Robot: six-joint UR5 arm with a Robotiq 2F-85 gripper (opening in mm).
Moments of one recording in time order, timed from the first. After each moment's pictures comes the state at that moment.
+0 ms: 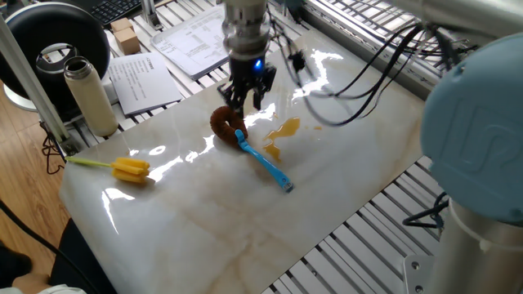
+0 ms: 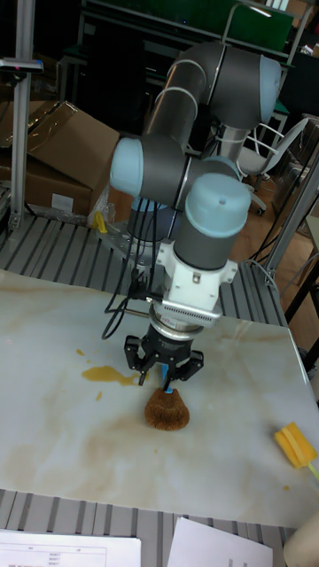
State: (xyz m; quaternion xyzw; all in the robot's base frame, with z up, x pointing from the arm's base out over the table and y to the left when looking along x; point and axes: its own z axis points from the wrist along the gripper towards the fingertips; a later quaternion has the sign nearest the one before) arm 0.590 0.034 0.050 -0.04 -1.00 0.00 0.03
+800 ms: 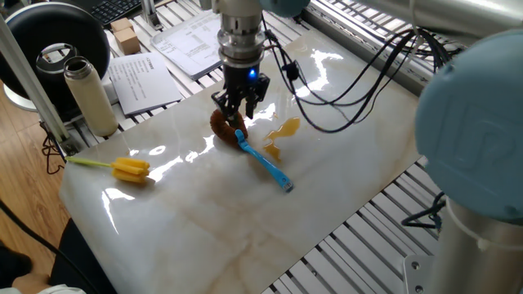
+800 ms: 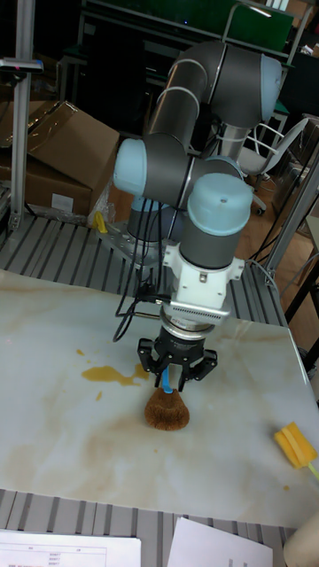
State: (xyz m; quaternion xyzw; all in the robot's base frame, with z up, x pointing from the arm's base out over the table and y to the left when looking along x) arm 0.585 0.069 0.055 -0.04 -1.00 -0.04 0.02
